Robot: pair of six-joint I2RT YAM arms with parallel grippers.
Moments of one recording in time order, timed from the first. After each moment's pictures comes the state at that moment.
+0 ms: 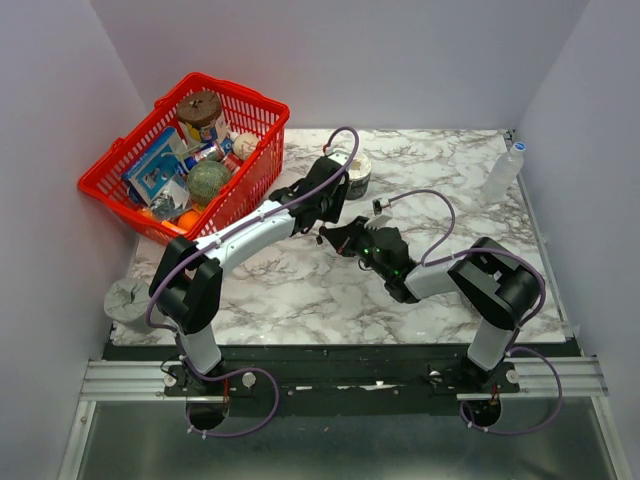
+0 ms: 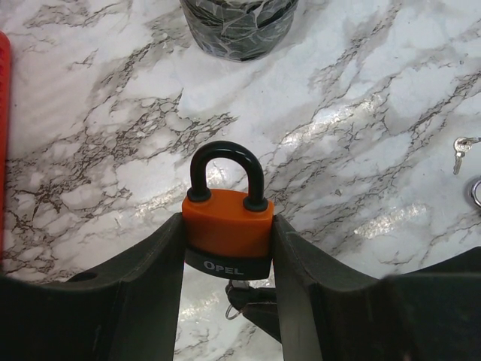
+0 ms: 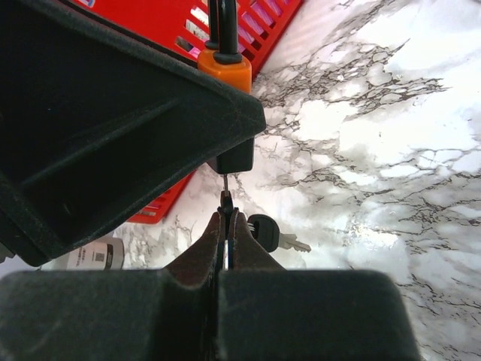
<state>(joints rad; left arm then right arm) -0.70 1.75 1.39 -0.40 -0.22 -0.21 0.75 1.77 0.63 1.05 0.10 0.83</state>
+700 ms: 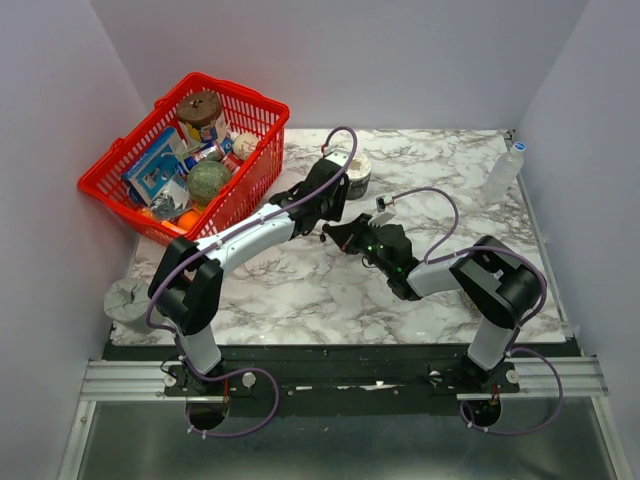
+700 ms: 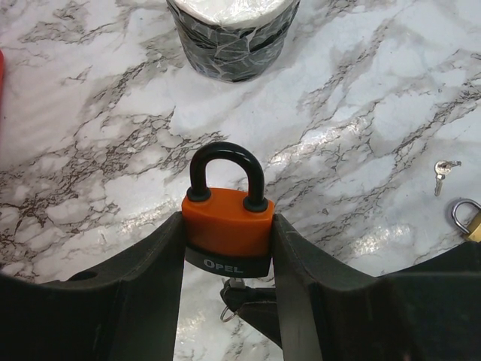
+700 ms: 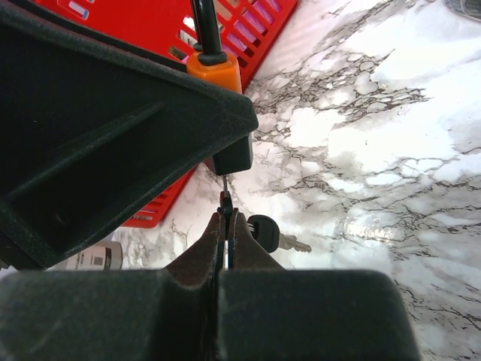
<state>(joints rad) -0.71 1.74 1.35 -0.30 -0.22 -0.24 0.71 1.77 0.63 1.04 0.07 0.83</state>
